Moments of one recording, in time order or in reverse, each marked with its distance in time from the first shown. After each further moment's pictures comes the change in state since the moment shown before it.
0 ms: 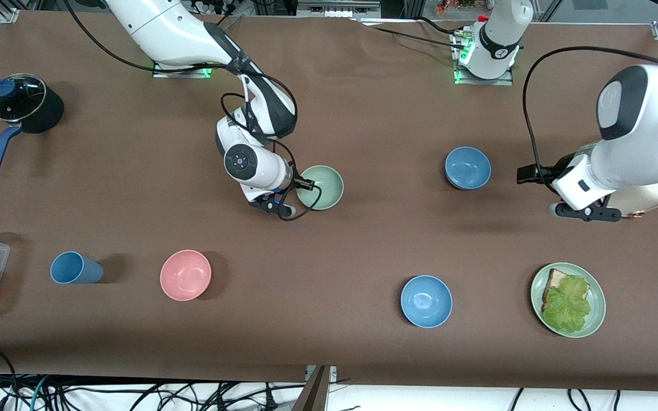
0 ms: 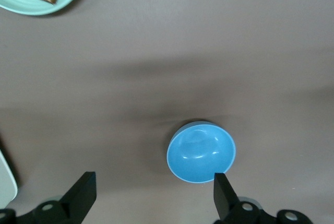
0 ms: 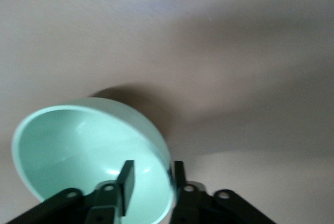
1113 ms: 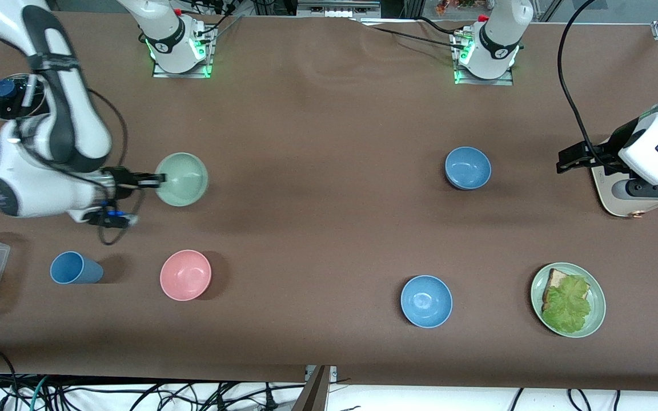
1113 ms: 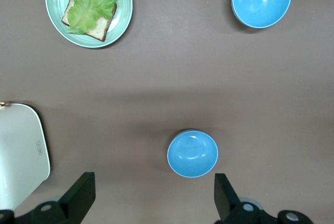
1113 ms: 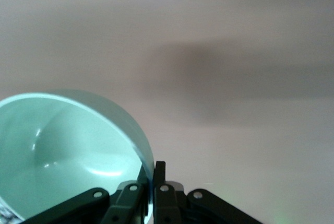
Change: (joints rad) left arm 0.012 -0.033 -0.003 0.345 0.016 -0.243 -0.098; right arm -0.476 -0.233 -0.027 -0.040 -0.003 -0.551 -0.526
